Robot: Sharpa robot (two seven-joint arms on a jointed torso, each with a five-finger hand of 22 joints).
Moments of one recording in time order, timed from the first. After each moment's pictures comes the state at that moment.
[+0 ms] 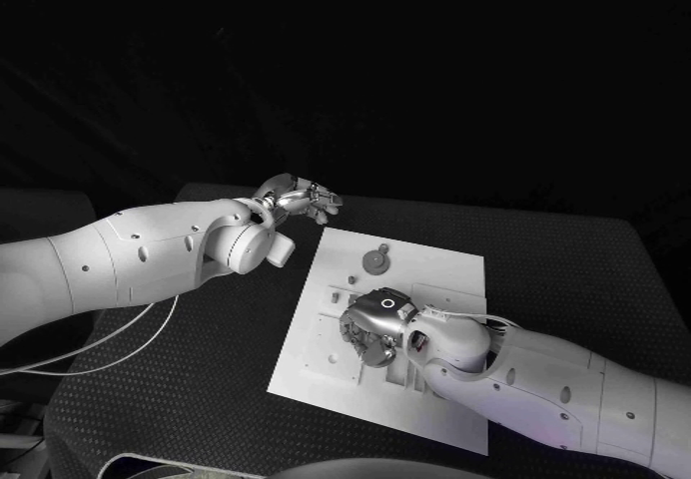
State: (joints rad) left arm 1.29 -0.82 -0.14 1.34 -0.26 -0.34 0.16; left_hand 1.05 -0.10 0.50 -0.27 0.18 0.92 0.16 0.23 0.58 1.27 0.08 0.07 0.34 0.98 0.01 0.94 0.34 0.02 0.68 -0.06 0.74 1.23; right arm 1.02 -0.42 -0.14 1.37 -1.87 -0.26 -0.06; right_hand 1.18 -0.23 0.92 -0.23 0.10 1.07 0.09 0.38 0.50 1.33 0.05 0.21 0.24 1.31 -0.05 0.57 0.90 0.25 1.12 0.07 0.49 1.22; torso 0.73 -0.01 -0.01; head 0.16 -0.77
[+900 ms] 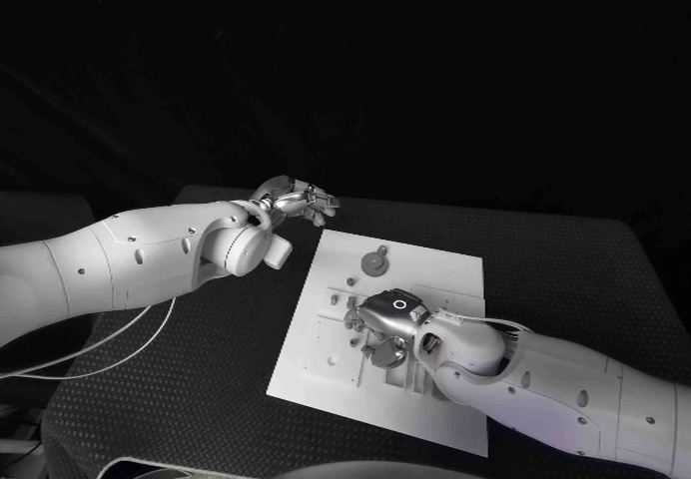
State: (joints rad) left arm 1.29 -0.83 -0.14 1.34 -0.26 -0.33 0.16; left_hand 1.05 -0.10 0.50 -0.27 0.18 0.92 0.16 0.23 0.58 1.27 0.08 0.07 0.34 0.98 0.01 0.94 0.35 0.02 0.68 -0.06 0.74 1.23; right arm 1.03 -0.48 -0.15 1.40 -1.84 -0.31 -0.06; right_hand 1.15 -0.29 0.83 -0.25 0.10 0.85 0.19 0.26 0.45 1.09 0.12 0.06 0.16 1.19 0.04 0.53 0.89 0.24 1.02 0.11 0.46 1.27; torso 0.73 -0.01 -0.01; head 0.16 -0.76
